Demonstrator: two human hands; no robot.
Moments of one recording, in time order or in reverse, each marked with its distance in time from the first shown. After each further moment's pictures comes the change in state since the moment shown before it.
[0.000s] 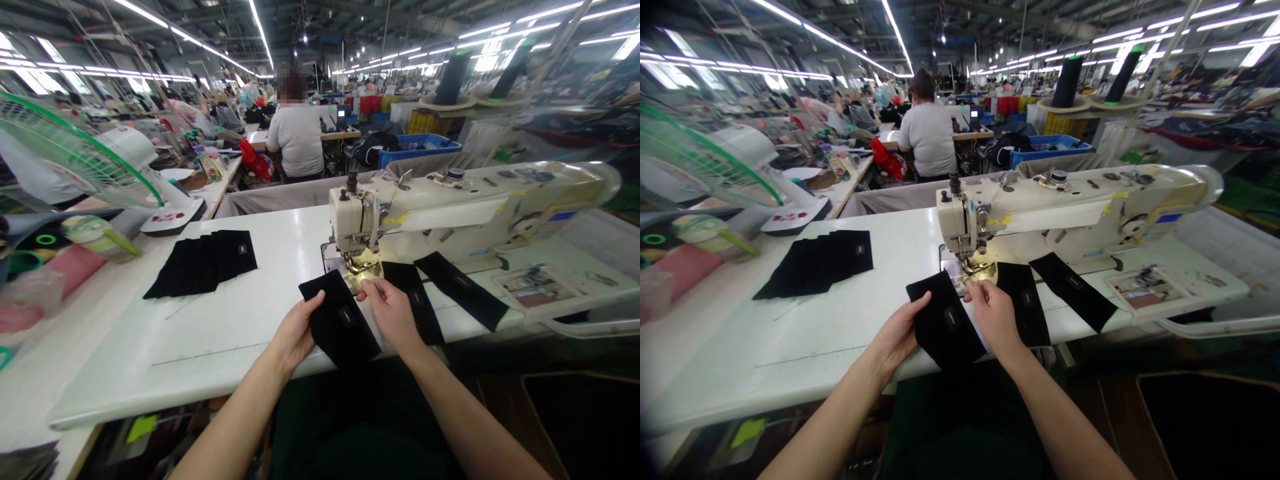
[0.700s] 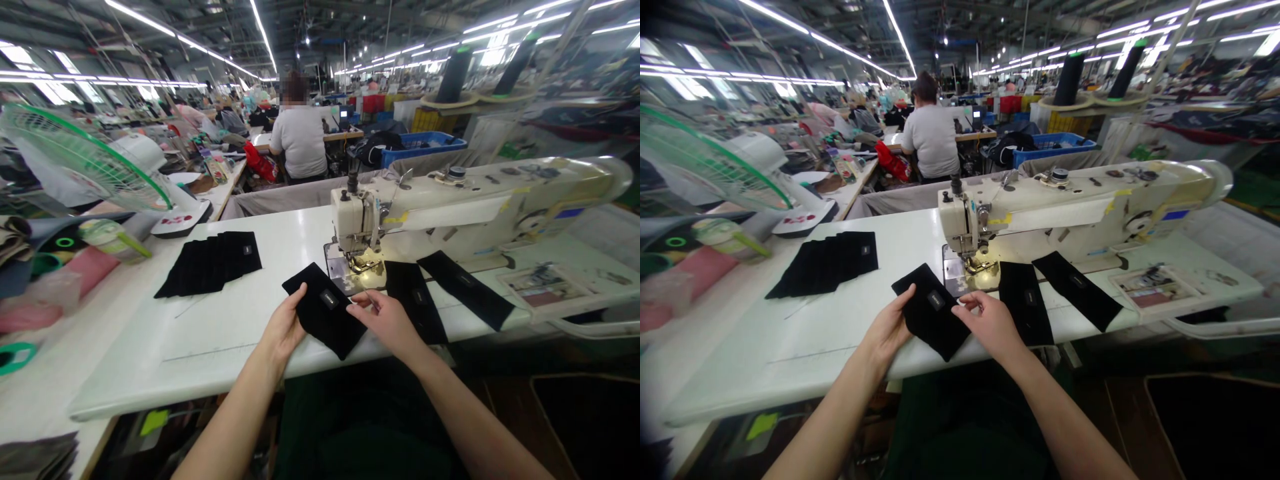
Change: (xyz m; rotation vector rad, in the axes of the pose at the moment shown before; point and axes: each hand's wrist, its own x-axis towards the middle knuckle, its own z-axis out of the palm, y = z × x) left_hand -0.001 0.022 -0.007 -0.219 0.197 0.003; right_hand -0.011 0.006 0.001 -0.038 -0.230 0.103
